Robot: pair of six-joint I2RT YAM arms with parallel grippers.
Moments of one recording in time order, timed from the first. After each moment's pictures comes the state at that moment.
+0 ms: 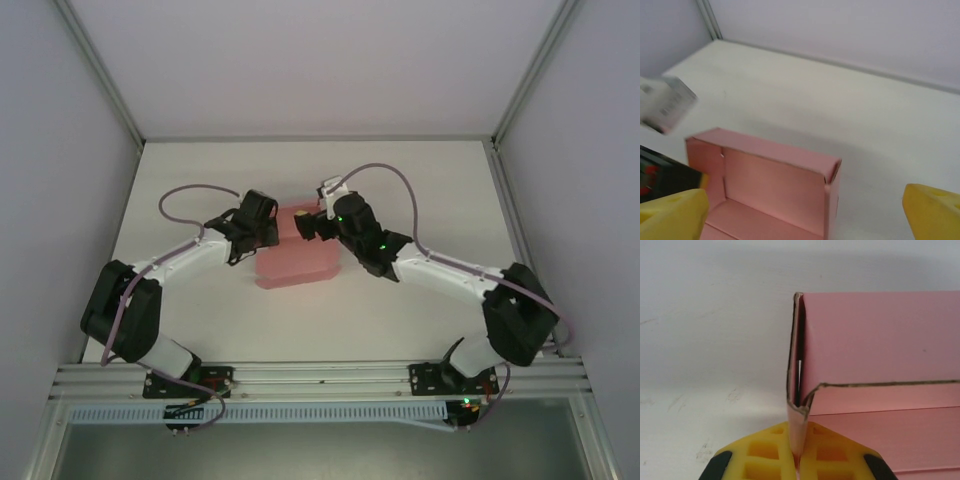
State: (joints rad) left arm -0.58 1.52 0.98 -0.40 -0.21 -0.55; right arm 0.83 1.46 0.98 0.10 0.24 0.19
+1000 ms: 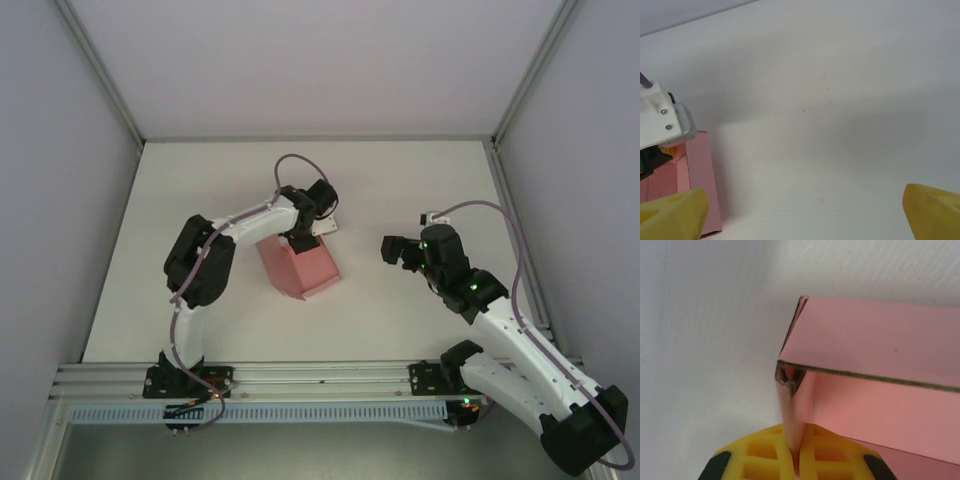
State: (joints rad) left arm -0.76 2.06 1.61 -0.94 -0.27 0.45; right arm 0.52 0.81 0.67 -0.51 0.18 0.51
